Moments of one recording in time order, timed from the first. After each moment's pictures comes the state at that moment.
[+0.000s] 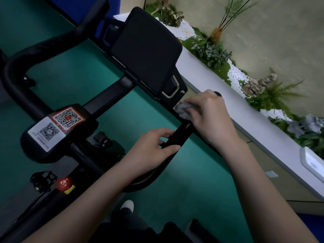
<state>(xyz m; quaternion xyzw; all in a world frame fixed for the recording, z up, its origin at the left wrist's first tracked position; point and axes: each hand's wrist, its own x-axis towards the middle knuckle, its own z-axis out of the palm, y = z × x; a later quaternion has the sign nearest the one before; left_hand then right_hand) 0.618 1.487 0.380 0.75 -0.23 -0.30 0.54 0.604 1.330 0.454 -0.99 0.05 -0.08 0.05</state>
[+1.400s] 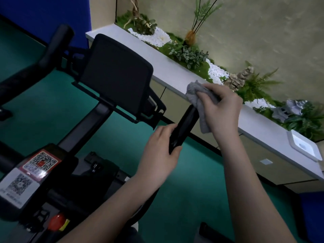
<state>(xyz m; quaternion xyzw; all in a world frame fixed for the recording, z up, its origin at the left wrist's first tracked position) 0.628 1.432 0.388 0.77 -0.33 -0.15 0.53 0.615 1.282 0.469 -0.88 0.22 -0.36 0.21</state>
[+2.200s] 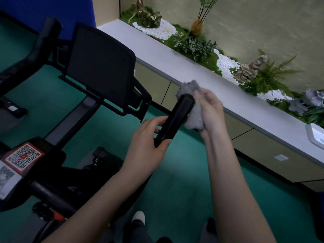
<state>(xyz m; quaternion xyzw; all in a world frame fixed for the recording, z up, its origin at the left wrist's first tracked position) 0.626 1.427 0.383 0.76 -0.28 -0.15 0.56 0.611 1.255 0.419 -0.58 0.30 -0.26 0.71</state>
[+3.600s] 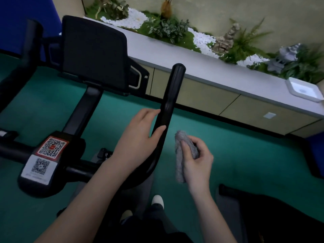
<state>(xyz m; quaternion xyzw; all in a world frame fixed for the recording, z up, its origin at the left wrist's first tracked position) 0.629 1.491 0.381 0.79 -0.46 -0.12 0.38 0.488 1.422 0.343 -0.65 0.43 -0.41 0.48</state>
